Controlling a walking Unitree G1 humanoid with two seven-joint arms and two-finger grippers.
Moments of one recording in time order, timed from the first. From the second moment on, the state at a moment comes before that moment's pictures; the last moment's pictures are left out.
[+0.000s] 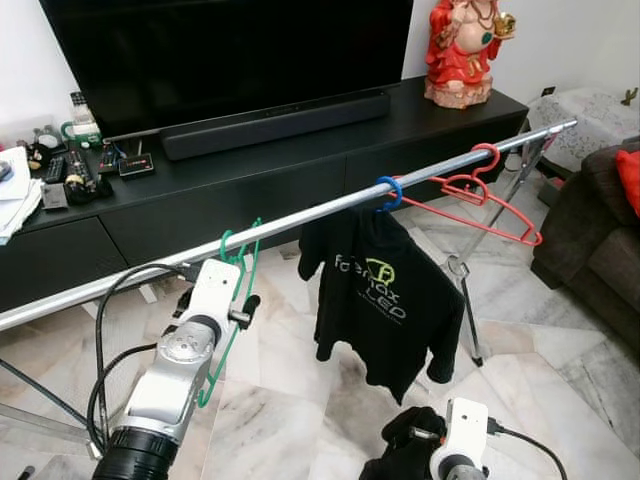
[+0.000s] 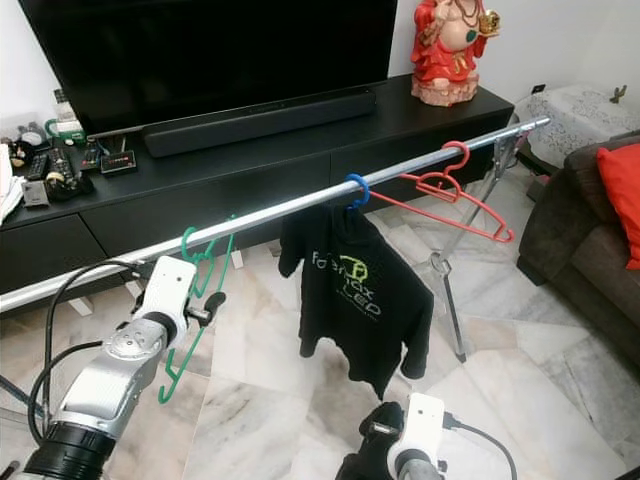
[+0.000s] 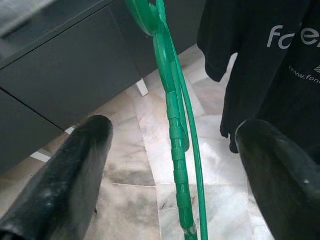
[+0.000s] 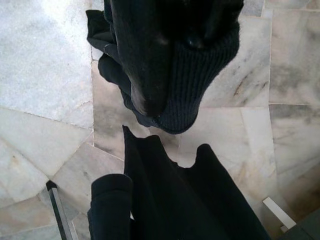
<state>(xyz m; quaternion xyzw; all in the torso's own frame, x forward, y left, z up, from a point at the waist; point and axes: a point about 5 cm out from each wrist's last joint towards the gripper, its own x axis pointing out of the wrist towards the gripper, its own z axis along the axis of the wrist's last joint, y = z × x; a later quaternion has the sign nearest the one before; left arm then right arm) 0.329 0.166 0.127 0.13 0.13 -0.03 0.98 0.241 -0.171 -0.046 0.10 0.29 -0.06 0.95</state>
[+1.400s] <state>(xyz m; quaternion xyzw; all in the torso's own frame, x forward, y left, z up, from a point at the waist) 0.331 0.161 0.127 0.12 0.12 -0.03 0.98 0.241 -0.165 -0.046 0.10 0.29 -0.06 0.95</state>
